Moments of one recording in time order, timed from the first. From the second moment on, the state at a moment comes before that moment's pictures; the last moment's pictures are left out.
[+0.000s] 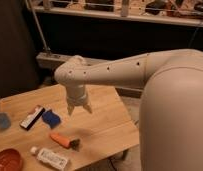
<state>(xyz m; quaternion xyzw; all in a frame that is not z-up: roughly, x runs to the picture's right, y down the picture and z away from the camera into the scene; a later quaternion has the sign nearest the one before) -0.107 0.103 0.703 -0.26 0.23 0.64 0.68</state>
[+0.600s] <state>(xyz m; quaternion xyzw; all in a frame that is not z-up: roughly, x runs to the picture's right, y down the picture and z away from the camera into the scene) -0.114 0.100 0.704 -0.24 0.22 0.63 0.71</state>
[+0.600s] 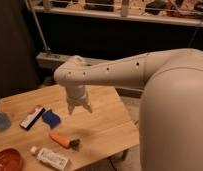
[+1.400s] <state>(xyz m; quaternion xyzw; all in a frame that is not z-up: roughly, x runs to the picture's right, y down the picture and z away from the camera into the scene) -0.186 0.134 0.698 -0.20 0.21 0.53 0.80</state>
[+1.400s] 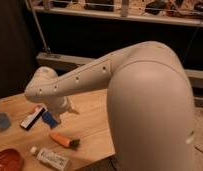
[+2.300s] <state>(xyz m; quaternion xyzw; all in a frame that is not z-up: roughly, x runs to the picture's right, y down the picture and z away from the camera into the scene) -0.308 0.206 0.721 -0.21 0.16 0.39 0.88</state>
